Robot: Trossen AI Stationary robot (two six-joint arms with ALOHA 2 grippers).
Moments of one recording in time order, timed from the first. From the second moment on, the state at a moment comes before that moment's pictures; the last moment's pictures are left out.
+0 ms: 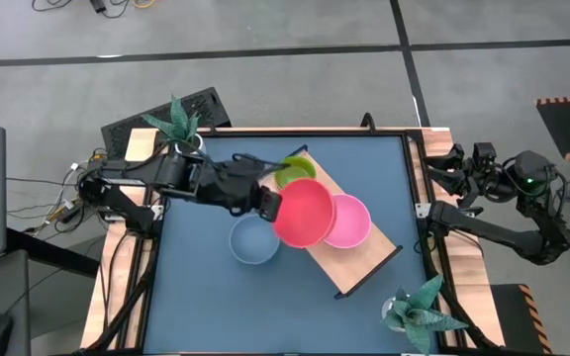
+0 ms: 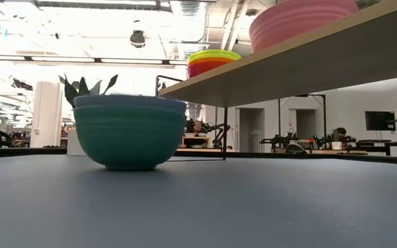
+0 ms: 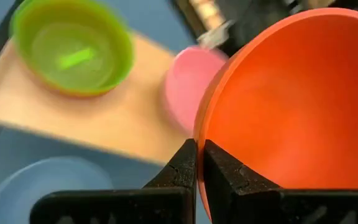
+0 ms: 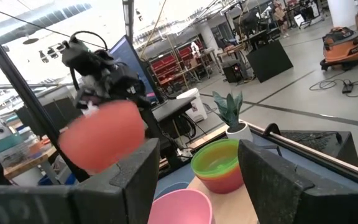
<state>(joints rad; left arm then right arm) -0.15 1.60 1.91 -0.96 -0.28 -1.10 -0.44 0.16 0.84 -0.58 -0.18 0.46</state>
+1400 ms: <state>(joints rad) -0.05 1.83 1.92 -0.68 -0.22 -1.04 -0.44 0.16 0.84 -0.60 -0.17 0.46</state>
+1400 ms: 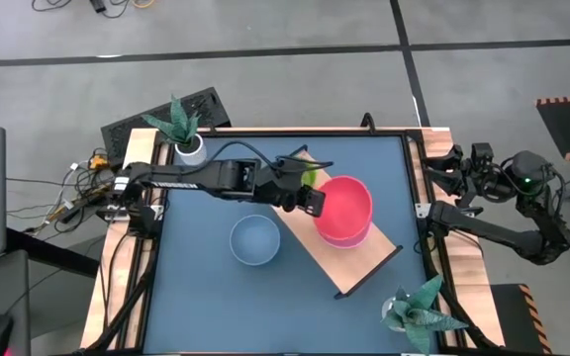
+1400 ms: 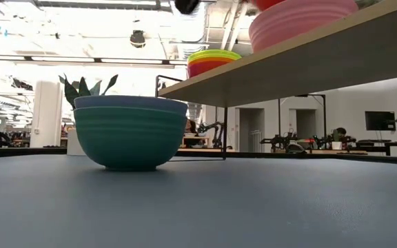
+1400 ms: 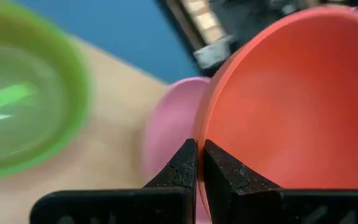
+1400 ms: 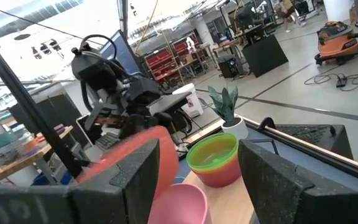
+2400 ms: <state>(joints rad) -0.04 1.91 2.02 -0.77 -0.19 -0.99 -0.44 0.16 0.84 -0.63 -0.15 0.46</state>
